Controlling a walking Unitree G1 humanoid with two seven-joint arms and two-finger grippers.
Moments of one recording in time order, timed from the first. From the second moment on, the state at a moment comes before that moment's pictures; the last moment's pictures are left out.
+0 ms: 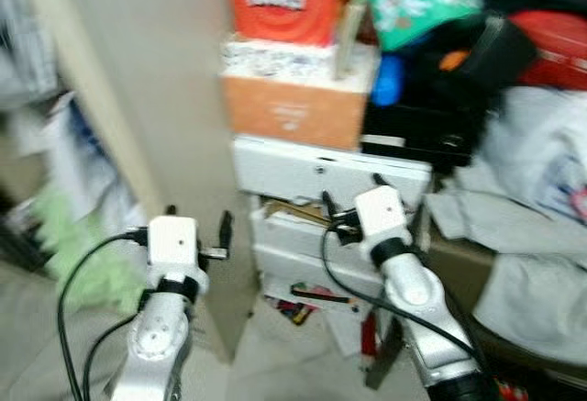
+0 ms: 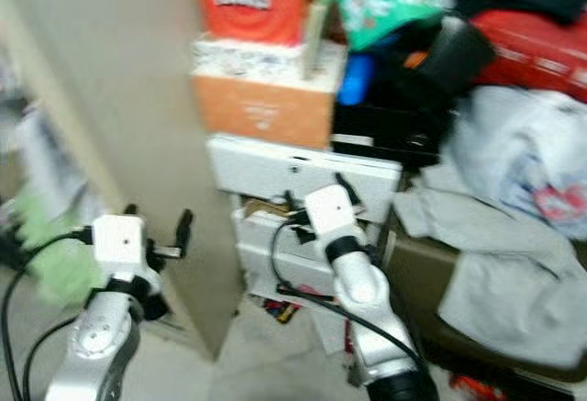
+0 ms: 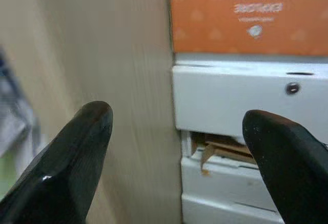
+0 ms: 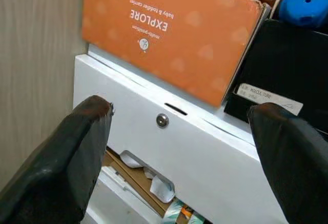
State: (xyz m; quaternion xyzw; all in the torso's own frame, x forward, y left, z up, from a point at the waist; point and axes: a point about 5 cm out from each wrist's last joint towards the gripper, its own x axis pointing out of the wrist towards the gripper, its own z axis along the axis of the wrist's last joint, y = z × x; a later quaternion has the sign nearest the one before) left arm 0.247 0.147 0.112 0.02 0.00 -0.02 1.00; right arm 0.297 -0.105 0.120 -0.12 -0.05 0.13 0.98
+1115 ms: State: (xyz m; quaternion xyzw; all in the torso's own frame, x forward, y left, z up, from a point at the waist) left arm 0.249 0.139 0.114 0.04 -0.01 -0.04 1.00; right arm 0.300 -0.105 0.116 -0.13 -0.04 0.12 0.98
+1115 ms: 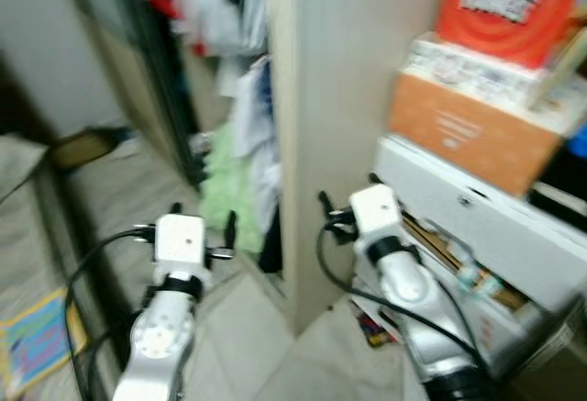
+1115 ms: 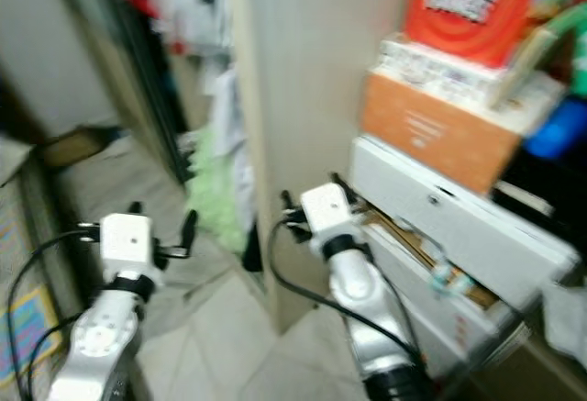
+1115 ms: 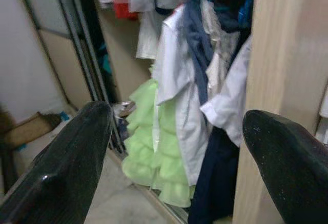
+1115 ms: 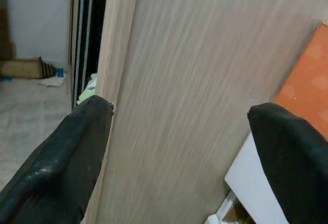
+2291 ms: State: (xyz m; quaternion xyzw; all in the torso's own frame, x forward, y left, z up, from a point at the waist) left arm 0.238 0.139 0.107 0.04 0.01 -0.04 1.00; right arm 0.295 -0.107 0.108 -0.13 -0.03 0.14 0.98
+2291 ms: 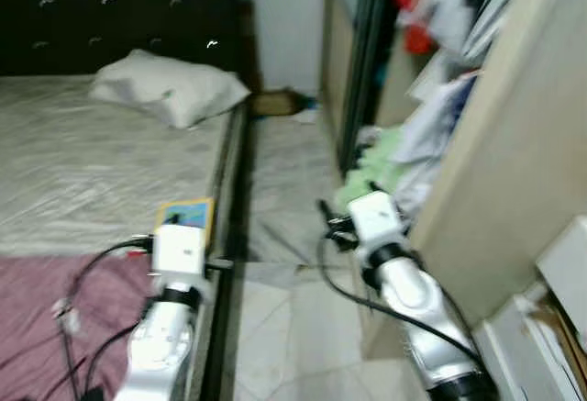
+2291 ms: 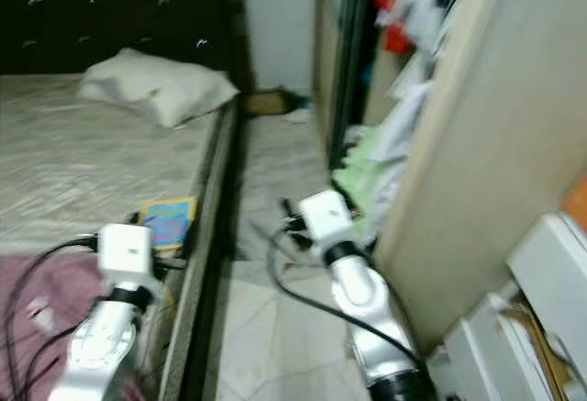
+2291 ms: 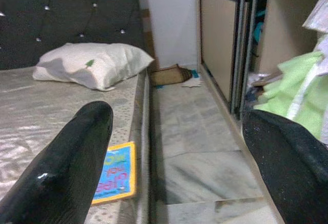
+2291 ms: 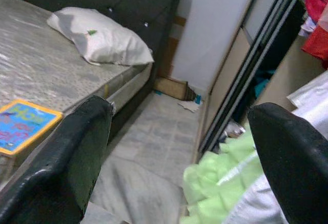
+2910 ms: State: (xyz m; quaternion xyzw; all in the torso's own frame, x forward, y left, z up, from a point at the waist) left arm 0.243 0.144 0.111 0.04 0.00 -0.03 1.00; right arm 0.298 -0.093 0.116 -0.13 -0.04 0.15 0.98
